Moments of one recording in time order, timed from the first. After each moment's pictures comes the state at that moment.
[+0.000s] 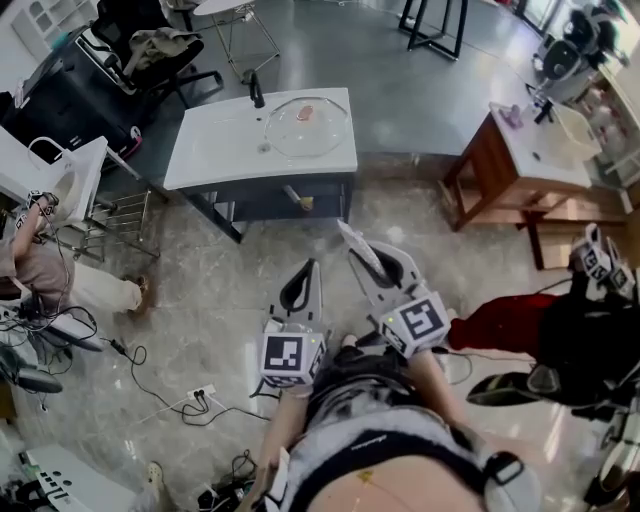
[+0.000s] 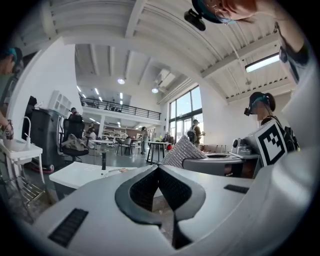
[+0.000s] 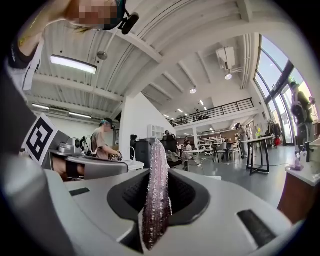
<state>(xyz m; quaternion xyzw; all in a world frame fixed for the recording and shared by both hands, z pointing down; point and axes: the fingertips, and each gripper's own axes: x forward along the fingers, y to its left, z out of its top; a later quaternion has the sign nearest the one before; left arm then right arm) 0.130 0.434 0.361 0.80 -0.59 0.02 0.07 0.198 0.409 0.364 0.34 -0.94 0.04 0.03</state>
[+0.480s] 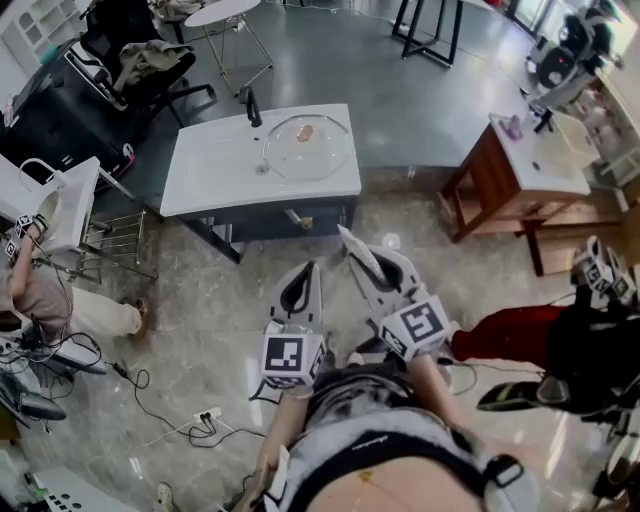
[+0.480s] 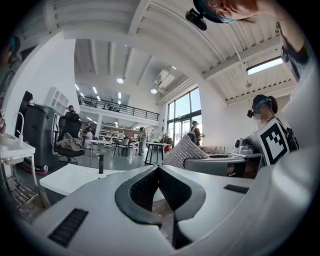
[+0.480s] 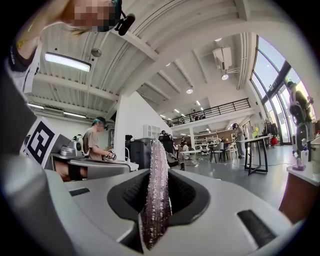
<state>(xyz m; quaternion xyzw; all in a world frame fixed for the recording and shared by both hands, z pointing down) 0.094 0.360 0.364 0.81 -0.58 0.01 0.07 0.166 0.339 0.366 0.36 -0.93 0.02 0.02</state>
